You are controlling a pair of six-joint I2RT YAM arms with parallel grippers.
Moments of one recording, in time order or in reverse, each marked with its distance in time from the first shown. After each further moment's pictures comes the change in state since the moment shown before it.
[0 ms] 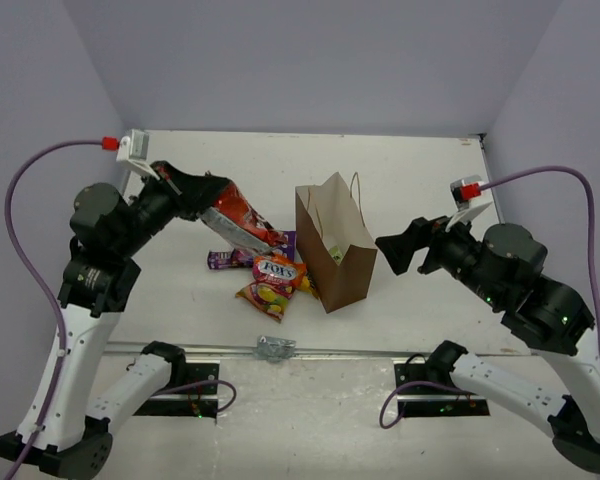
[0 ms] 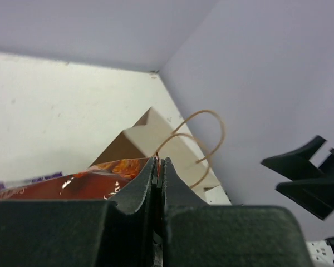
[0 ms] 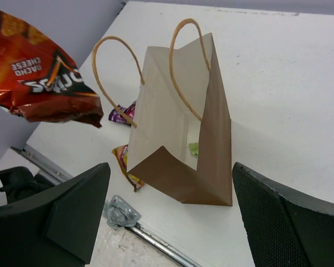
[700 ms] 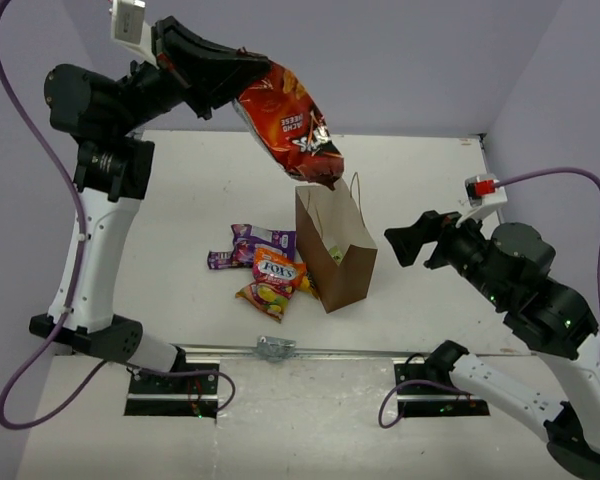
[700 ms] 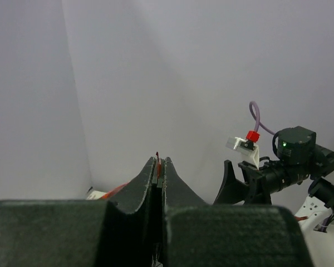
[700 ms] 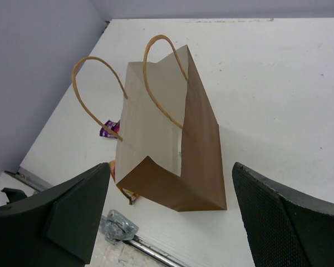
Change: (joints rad) left arm -0.042 0.645 0.882 0.493 0.541 0.068; right arm -0.078 -0.019 0.005 0.000 0.023 0.029
